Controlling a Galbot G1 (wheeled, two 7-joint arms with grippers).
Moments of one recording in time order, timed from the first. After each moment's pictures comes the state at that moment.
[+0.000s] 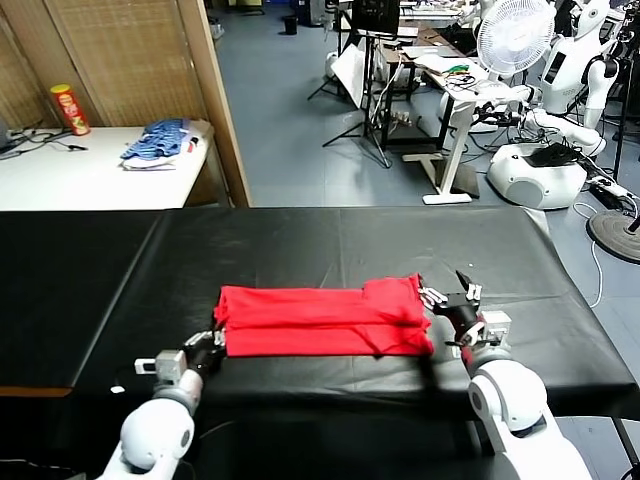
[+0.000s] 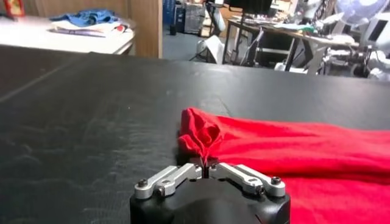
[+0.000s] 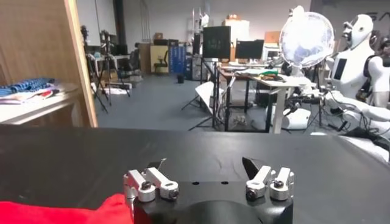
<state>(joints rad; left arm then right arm) 1.35 -1.21 -0.48 -1.90 -0.30 0.39 -0.14 -1.22 1.21 0.49 1.98 0.36 -0.41 0.13</state>
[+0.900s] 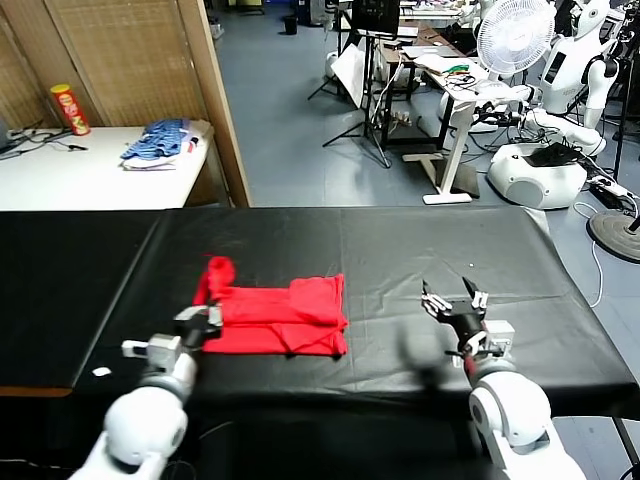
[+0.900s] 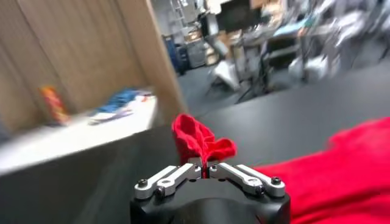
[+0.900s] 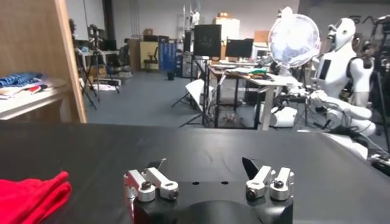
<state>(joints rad) 1.31 -1.17 -0.39 -2.08 -0.39 0.47 -0.20 -1.29 1.26 0.53 2.03 0.30 -0.43 0.14</state>
